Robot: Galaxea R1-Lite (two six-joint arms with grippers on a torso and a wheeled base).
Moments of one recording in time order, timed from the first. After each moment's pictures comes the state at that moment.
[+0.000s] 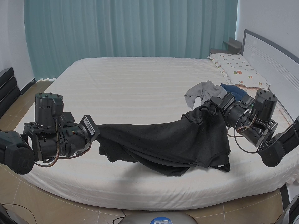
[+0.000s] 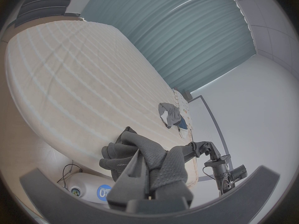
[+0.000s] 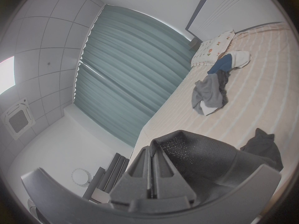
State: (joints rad) left arm -0.41 1.59 -0.69 -0.45 -0.10 -0.94; right arm 0.41 1.84 -0.70 -1.16 -0.05 0.91
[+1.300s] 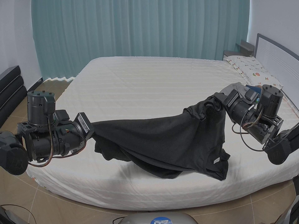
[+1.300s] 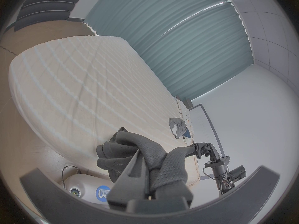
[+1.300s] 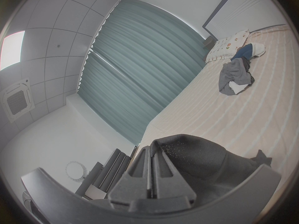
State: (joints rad) left arm -0.41 1.54 -0.68 -0.45 -0.11 -0.94; right arm 0.39 1.77 -0.67 -1.12 -0.05 0.83
